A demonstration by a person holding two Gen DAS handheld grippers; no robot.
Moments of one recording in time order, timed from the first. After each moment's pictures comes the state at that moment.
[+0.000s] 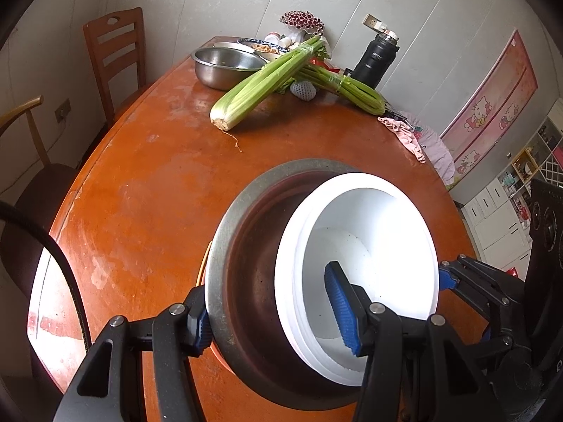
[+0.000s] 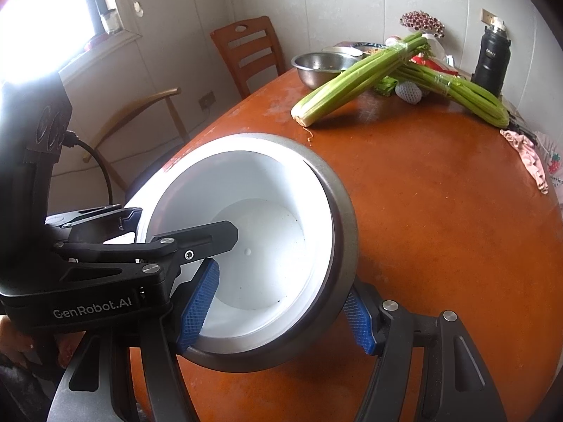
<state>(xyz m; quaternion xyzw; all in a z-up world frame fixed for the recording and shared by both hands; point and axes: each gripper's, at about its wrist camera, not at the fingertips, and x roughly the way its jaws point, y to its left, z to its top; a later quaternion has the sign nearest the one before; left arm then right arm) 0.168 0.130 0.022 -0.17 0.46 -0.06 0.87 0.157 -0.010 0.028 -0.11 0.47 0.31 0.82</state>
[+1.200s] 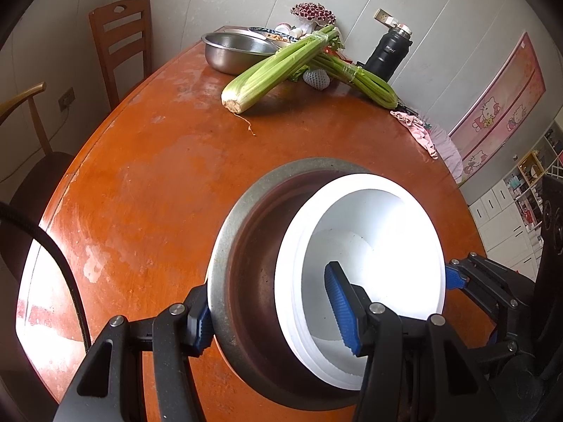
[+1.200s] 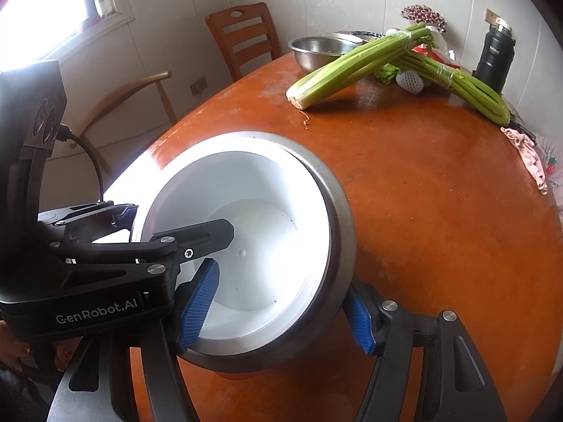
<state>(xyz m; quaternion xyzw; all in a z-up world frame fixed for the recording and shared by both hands) 0.173 0.134 -0.005 -0.18 0.47 -0.04 0.86 0.163 0.005 0.005 -0.14 0.48 0.29 0.82</state>
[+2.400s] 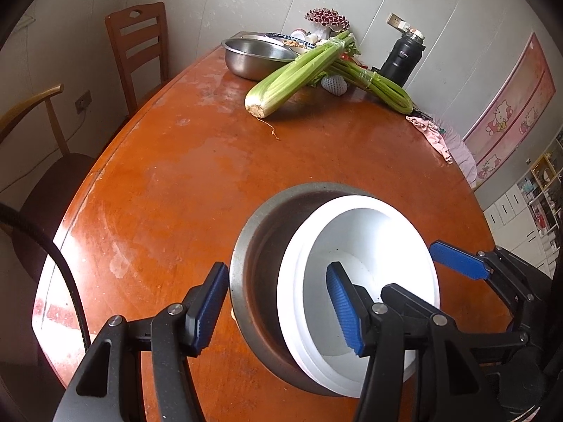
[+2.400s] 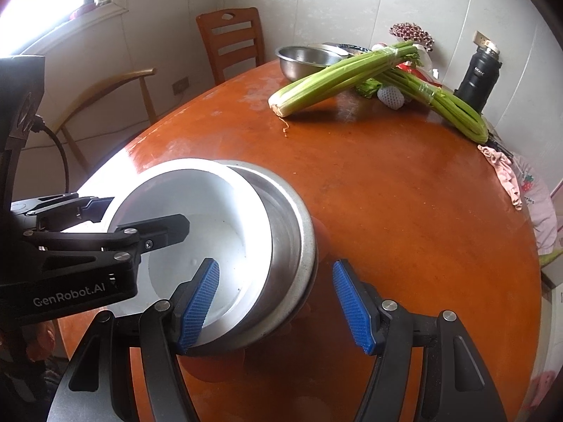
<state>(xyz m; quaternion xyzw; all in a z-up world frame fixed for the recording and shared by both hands) 0.159 0.145 -0.004 -0.16 0.47 -0.01 0.87 0.162 0.006 0.006 -0.18 0.45 0.25 0.84</state>
